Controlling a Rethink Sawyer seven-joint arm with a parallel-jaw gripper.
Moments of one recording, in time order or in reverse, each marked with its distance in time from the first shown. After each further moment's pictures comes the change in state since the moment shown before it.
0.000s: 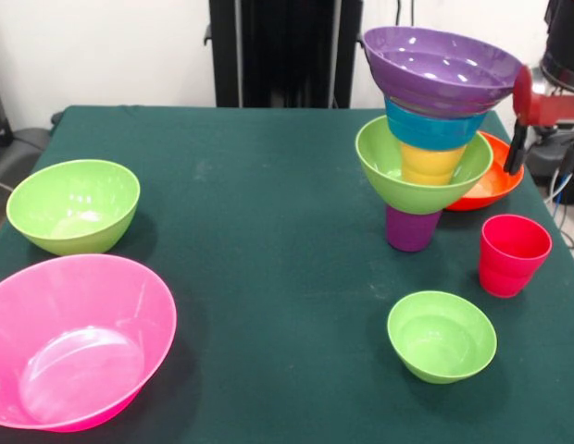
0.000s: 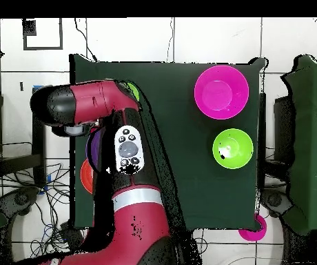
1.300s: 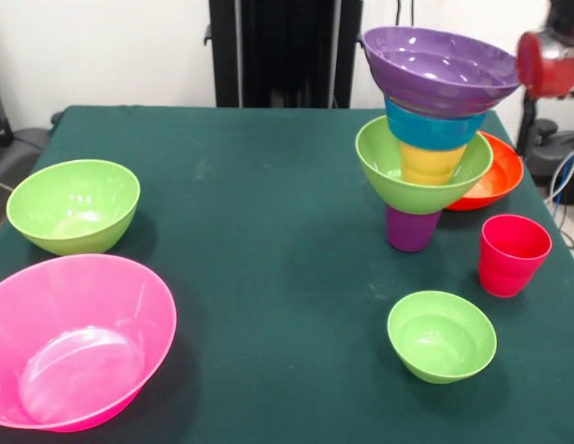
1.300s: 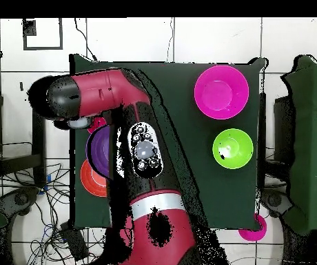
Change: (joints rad) arm -0.092 -0.113 0.127 0.019 -0.059 0.006 -0.115
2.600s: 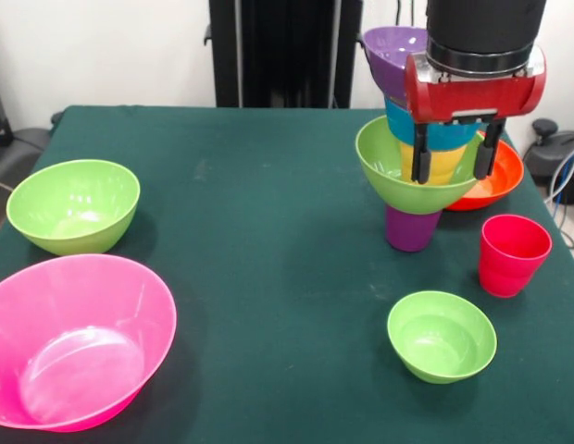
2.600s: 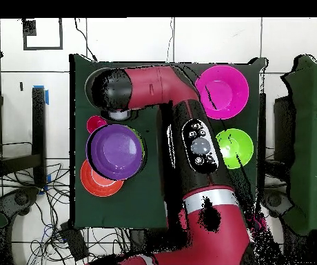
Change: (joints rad) arm -0.206 0.015 0.095 0.031 -0.094 -0.021 -0.011
